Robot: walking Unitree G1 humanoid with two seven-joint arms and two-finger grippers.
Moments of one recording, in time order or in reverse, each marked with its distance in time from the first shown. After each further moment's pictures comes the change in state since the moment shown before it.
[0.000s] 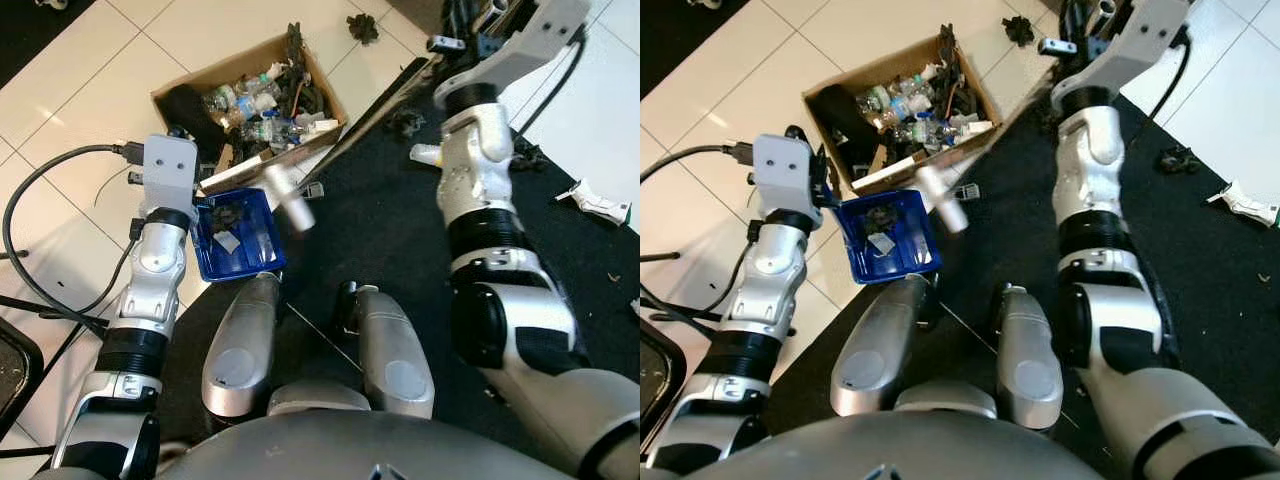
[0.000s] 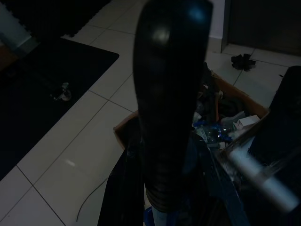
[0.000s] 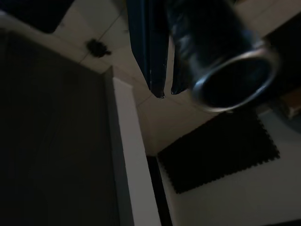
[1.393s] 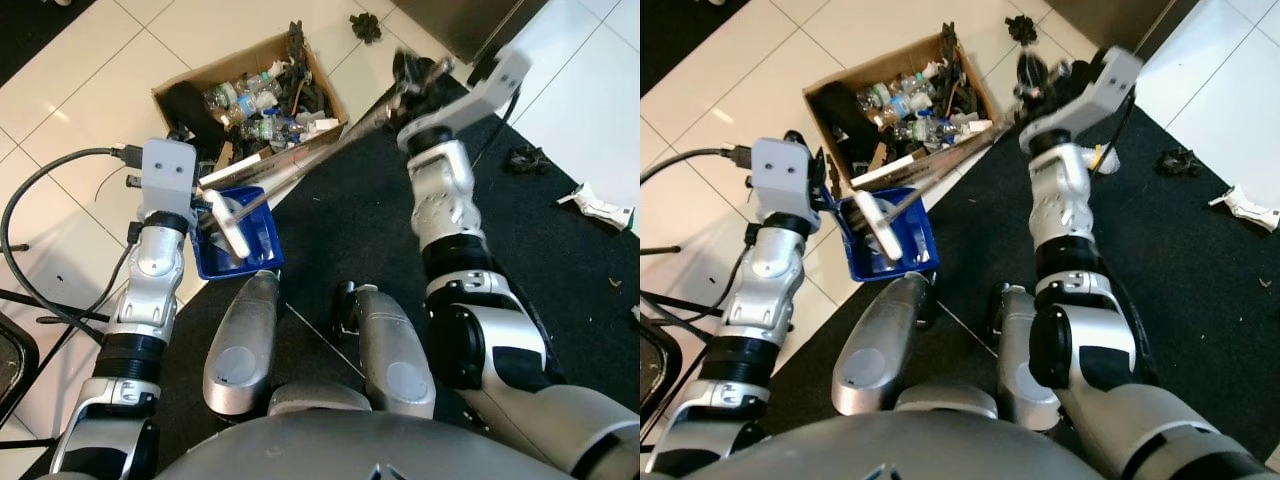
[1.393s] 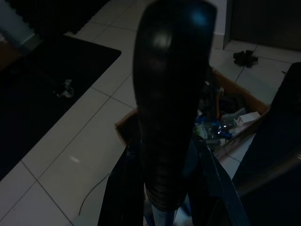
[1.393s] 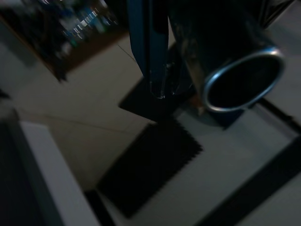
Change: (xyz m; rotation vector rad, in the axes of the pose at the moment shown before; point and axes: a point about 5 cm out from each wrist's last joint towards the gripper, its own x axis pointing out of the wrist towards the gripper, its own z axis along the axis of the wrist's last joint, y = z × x) left arm 0.000 0.000 0.001 0.009 0.001 -0.010; right arm -0.018 0.027 -0.023 0.455 0.070 0.157
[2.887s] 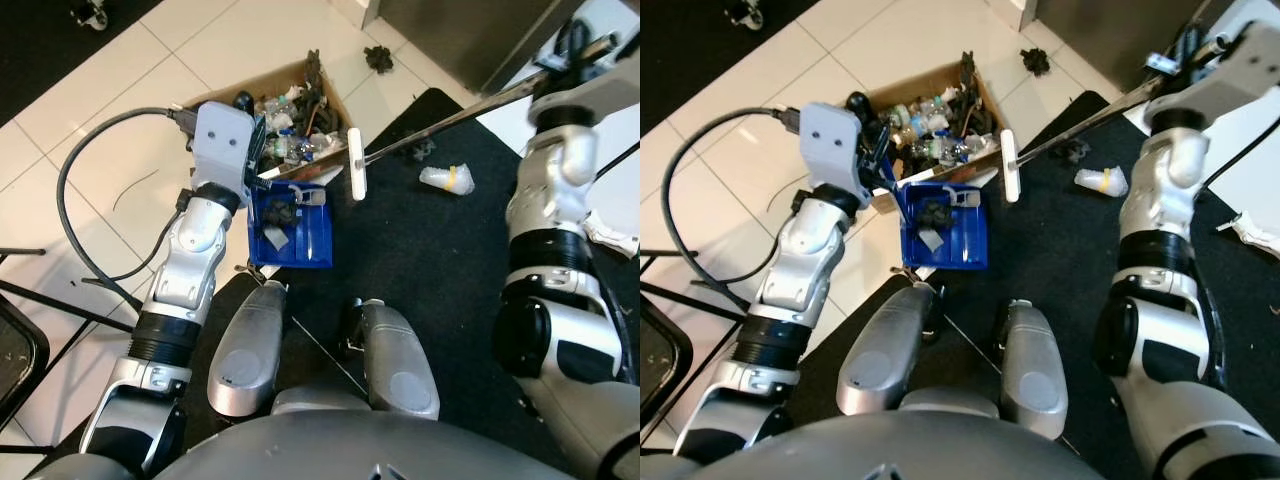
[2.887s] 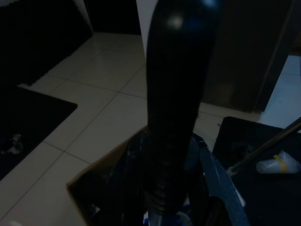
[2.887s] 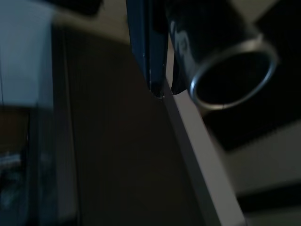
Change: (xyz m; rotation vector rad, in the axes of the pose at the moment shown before) left arm 0.013 -0.051 0.067 -0.117 -0.215 -0.243; right arm -0.027 -0.076 0.118 -0.443 -0.294 -0.441
